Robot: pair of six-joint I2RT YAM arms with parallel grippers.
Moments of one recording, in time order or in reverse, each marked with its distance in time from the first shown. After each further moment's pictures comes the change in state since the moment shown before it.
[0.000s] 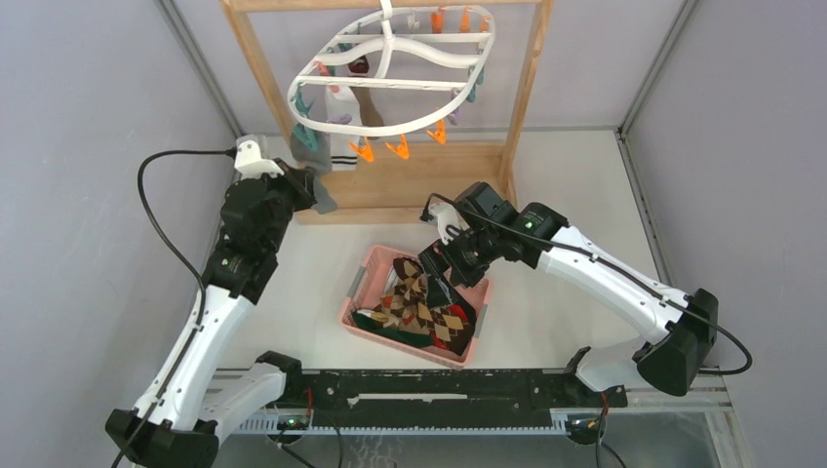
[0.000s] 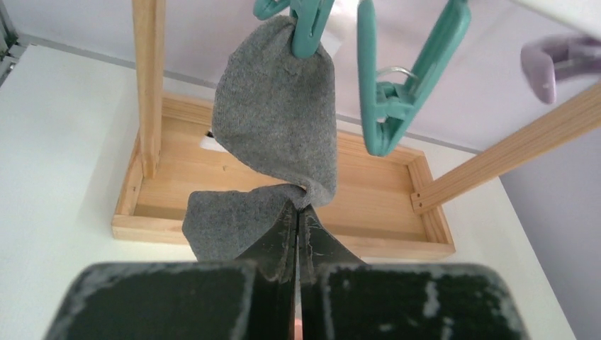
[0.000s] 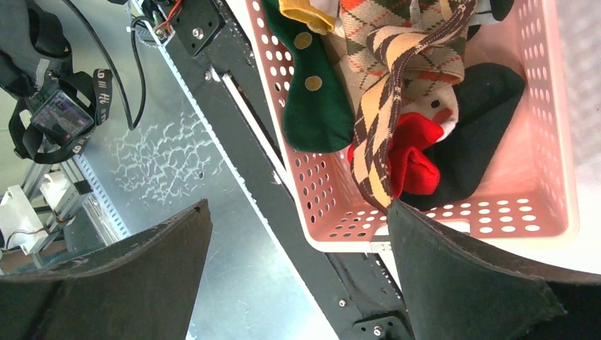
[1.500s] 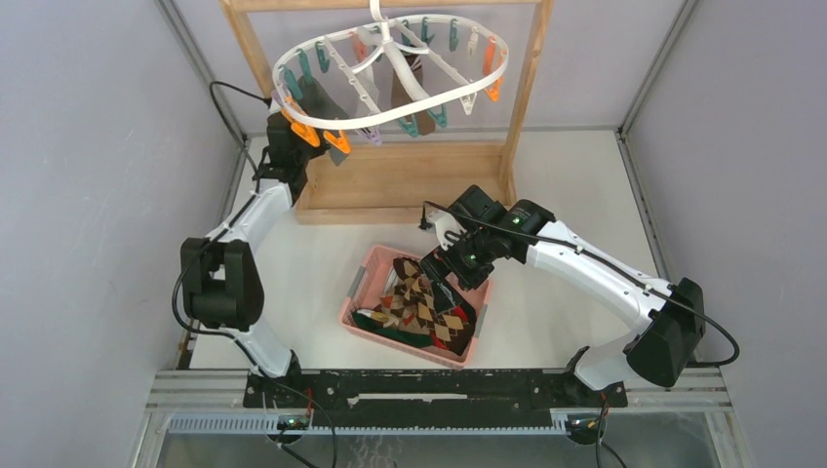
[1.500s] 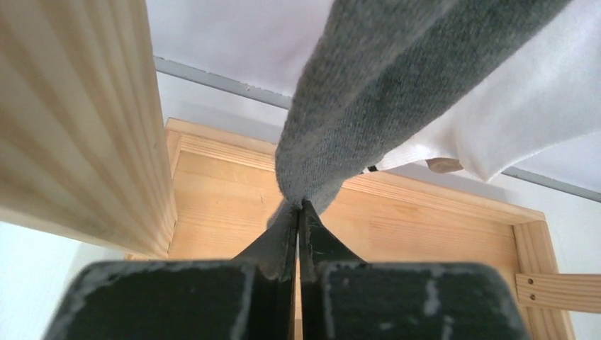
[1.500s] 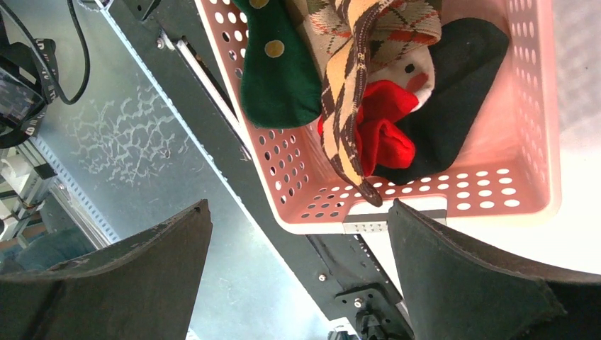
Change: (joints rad) left arm 0.189 0.786 0.345 0.263 0.096 0.016; right arm -0.019 0.059 0.000 -0.084 0.047 -0.074
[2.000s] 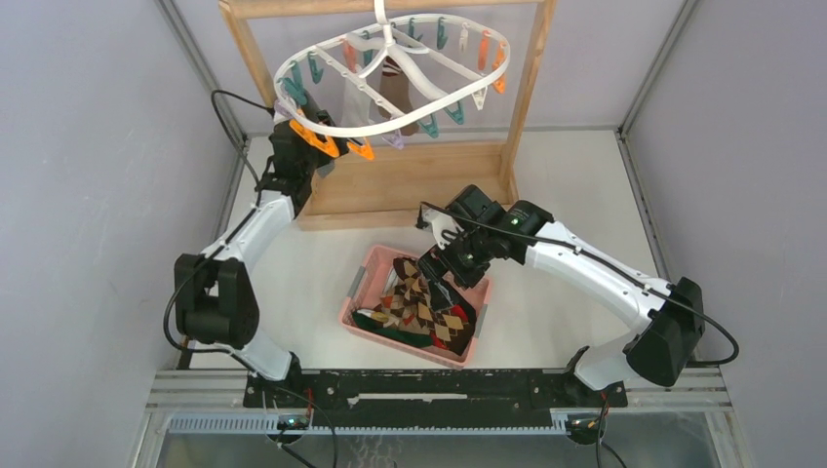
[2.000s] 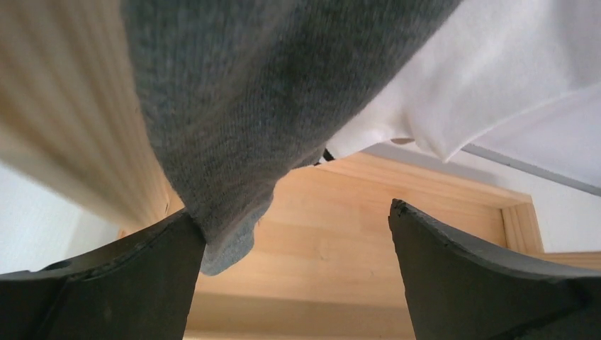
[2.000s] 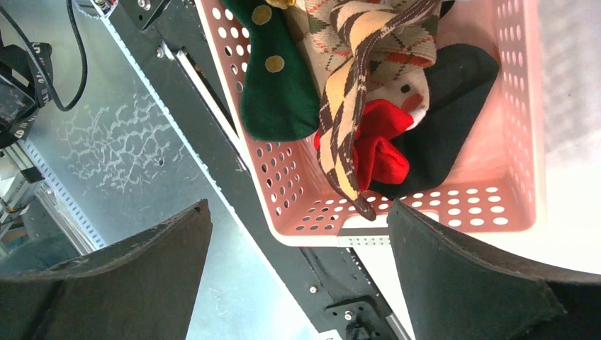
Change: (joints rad) left arm -0.060 -0.135 -0.119 -0.041 -0.069 -0.030; right arm 0.011 0.006 0.000 0.048 0.007 -0.018
